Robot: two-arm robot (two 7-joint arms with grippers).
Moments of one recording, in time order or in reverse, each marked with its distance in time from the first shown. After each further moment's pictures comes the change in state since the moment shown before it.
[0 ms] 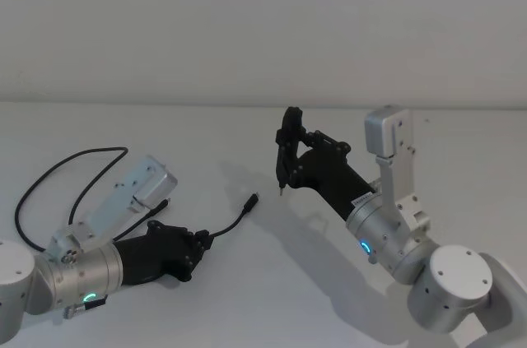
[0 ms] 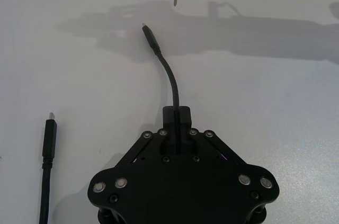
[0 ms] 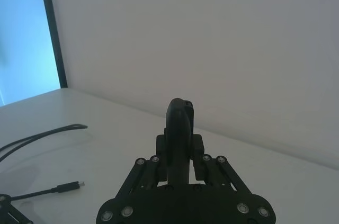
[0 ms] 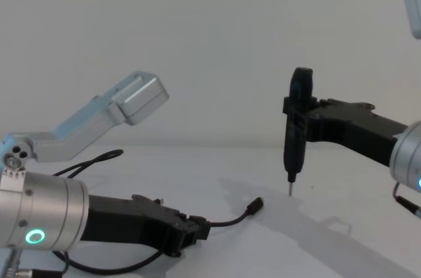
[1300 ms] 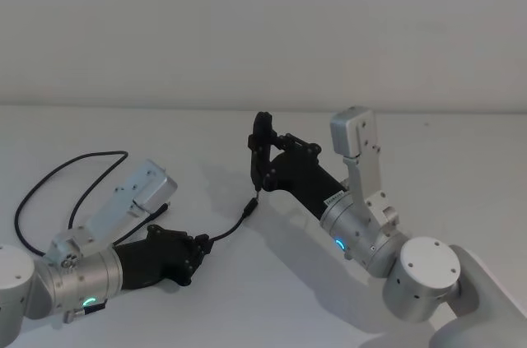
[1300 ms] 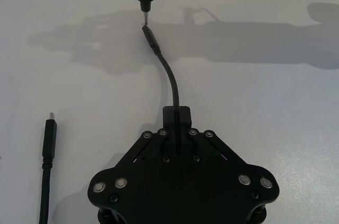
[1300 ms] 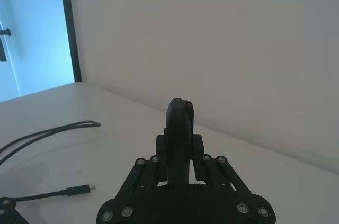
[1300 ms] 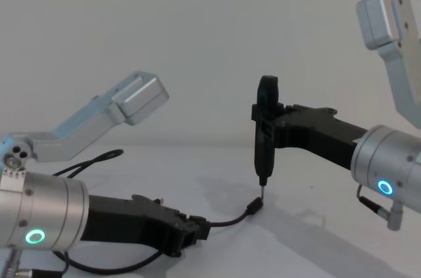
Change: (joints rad) left arm 0.000 0.000 0.000 0.000 0.000 0.000 0.000; right arm 0.085 -0.059 -0.024 0.139 -0.041 -0.040 0.059
